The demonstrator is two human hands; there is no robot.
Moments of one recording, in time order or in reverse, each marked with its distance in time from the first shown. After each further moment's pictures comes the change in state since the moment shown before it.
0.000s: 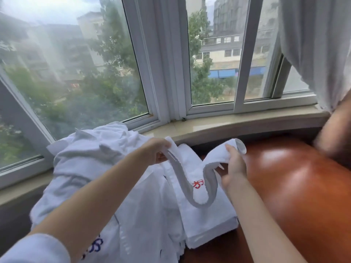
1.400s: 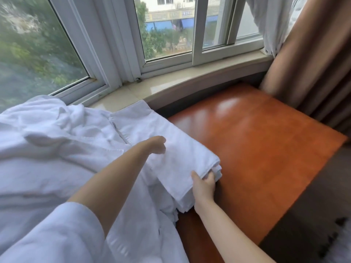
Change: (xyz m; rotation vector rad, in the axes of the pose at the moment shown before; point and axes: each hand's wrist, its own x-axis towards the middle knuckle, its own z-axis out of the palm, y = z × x) left_hand 0.115 -0.093 0.062 1.455 -0.474 0.351; right_hand -0.003 0.180 -0.058 -0.207 0.490 -0.135
